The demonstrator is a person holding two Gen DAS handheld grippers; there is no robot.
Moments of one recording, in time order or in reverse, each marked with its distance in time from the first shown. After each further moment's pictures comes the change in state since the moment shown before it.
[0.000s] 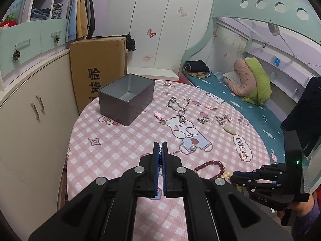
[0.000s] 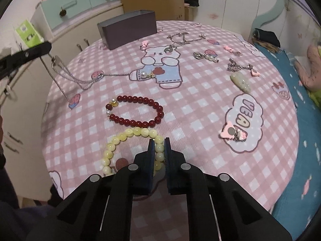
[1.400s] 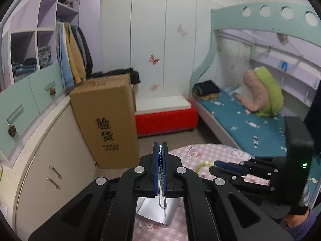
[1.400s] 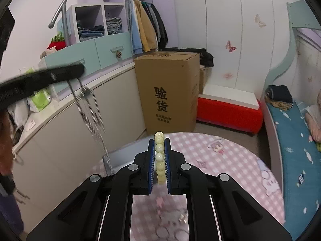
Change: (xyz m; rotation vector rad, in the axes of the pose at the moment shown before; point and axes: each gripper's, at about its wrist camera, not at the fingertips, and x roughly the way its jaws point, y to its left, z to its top) left arm 0.051 0.041 0.226 0.137 -0.089 0.094; right arm -0.003 0.043 0.282 -0.085 -0.329 0.071
